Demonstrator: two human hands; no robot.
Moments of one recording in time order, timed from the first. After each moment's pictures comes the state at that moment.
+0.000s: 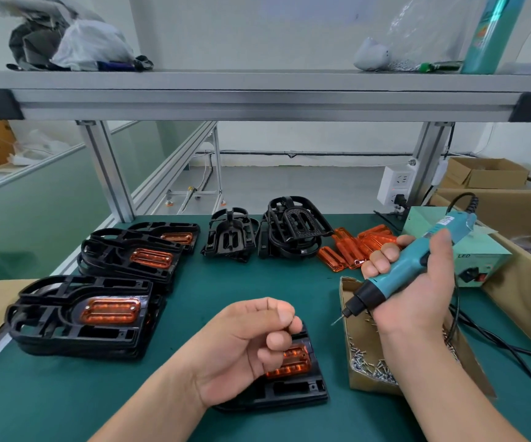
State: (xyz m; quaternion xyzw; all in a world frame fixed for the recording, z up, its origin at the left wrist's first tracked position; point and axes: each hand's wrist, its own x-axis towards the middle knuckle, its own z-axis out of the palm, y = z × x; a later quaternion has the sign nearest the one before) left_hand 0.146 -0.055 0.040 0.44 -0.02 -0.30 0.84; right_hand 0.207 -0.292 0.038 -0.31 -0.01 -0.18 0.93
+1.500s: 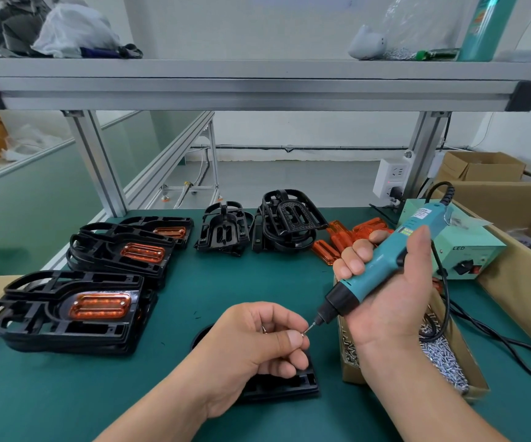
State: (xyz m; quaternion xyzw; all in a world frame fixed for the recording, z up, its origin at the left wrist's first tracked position) left_hand 0.134 -0.072 0.031 0.63 -0.03 -0.21 0.75; right_hand 0.185 -0.260 0.045 -0.29 -0.05 -0.14 0.95
